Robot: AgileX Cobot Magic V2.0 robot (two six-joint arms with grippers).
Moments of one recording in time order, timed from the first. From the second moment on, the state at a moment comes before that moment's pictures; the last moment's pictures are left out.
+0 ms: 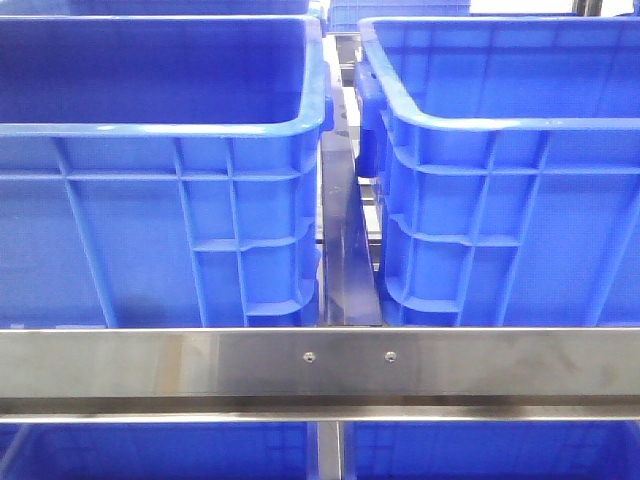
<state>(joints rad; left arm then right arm) 0.01 0.00 -0.01 0.03 -0.03 0.01 0.05 -0.01 0.03 -0.02 -0.11 0.06</state>
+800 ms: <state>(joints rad) 0.01 0.59 -0.82 -0.01 0.63 0.01 0.05 -0.01 0.03 -0.02 -0.11 0.06</state>
